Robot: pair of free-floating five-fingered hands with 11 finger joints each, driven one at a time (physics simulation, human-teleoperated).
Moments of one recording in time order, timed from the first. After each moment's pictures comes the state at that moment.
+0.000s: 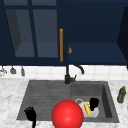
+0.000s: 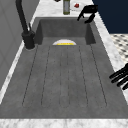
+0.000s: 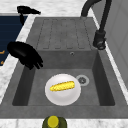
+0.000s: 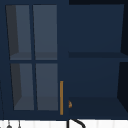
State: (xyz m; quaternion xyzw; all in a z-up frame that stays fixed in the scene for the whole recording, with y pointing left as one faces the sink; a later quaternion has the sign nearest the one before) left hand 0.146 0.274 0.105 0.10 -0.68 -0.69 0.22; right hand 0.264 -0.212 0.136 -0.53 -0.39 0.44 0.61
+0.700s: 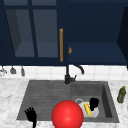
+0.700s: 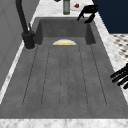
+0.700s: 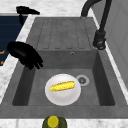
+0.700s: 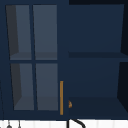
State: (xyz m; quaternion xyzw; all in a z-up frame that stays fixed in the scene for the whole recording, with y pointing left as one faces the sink) left hand 0.141 0.271 0.104 0.10 -0.68 -0.69 0.22; right hand 0.264 -0.212 0.136 -0.53 -0.39 0.44 0.61
